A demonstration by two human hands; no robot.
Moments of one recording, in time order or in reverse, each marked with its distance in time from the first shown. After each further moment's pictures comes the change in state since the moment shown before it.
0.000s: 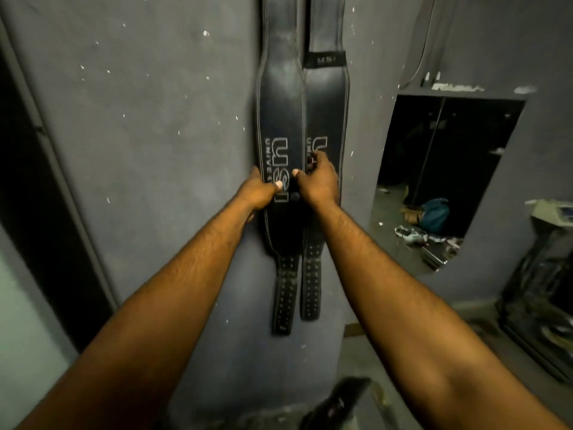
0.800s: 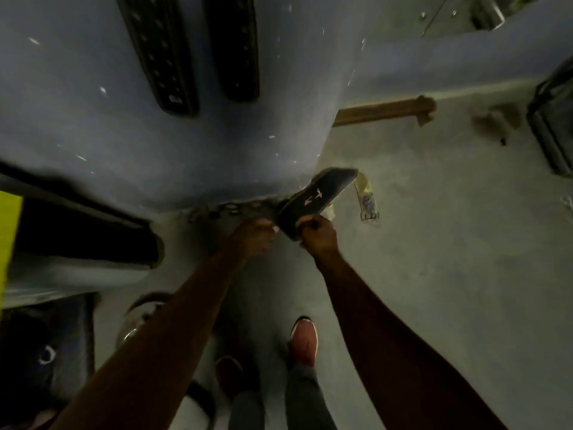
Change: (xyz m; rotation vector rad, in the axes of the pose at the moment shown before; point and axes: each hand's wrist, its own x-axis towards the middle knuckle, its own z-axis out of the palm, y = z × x) left_hand -0.241 -0.478 0.250 -0.097 -0.491 -1.134; right_hand -0.304 0.572 0.030 -0.162 -0.394 1.032
